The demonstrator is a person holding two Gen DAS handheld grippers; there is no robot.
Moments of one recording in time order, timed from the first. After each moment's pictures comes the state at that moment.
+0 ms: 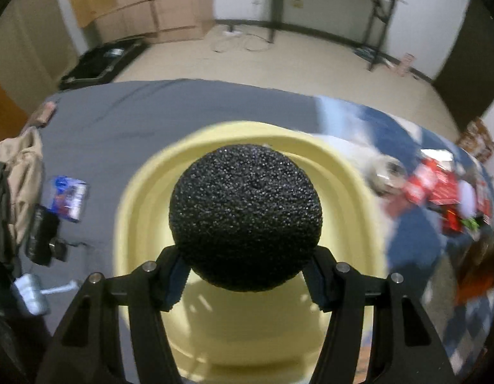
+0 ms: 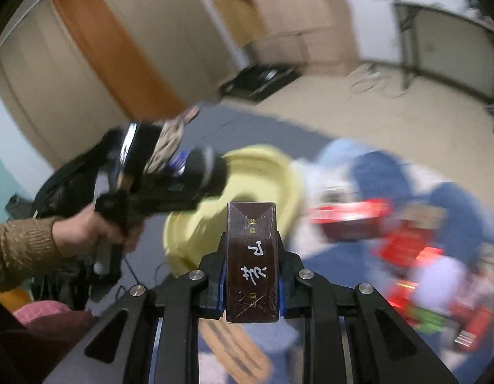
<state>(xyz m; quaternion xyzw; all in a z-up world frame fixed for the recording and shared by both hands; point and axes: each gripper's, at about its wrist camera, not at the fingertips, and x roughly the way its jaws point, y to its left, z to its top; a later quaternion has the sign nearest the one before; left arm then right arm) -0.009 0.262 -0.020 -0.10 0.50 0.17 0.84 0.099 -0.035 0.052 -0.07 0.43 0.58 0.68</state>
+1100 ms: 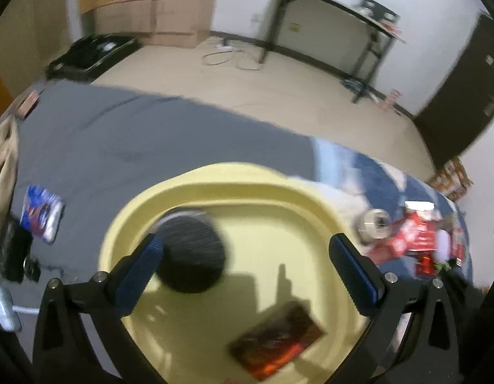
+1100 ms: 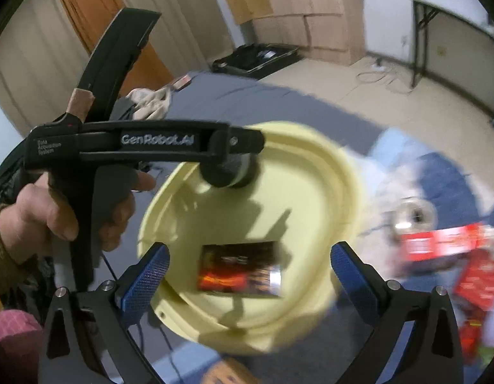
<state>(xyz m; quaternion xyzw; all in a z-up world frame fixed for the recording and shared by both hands) 0.009 0.282 0.002 -0.18 0.46 0.11 0.87 0.042 0.048 0.026 -0.14 0.42 0.55 0.71</state>
